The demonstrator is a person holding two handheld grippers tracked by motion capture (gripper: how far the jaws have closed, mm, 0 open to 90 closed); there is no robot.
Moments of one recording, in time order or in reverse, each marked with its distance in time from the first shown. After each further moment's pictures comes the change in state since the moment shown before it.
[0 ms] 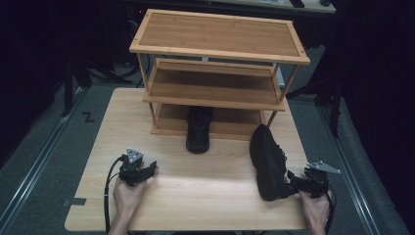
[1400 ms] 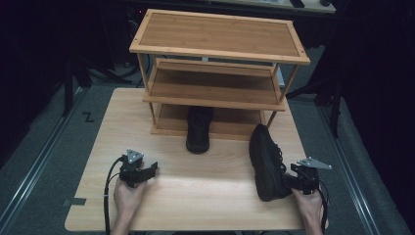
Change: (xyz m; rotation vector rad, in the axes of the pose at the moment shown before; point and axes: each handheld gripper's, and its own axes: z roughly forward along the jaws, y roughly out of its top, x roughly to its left) left arm 0.000 0.000 0.000 -0.001 -0.022 -0.012; right arm 0.025 0.014 0.002 -0.025 0.156 -0.066
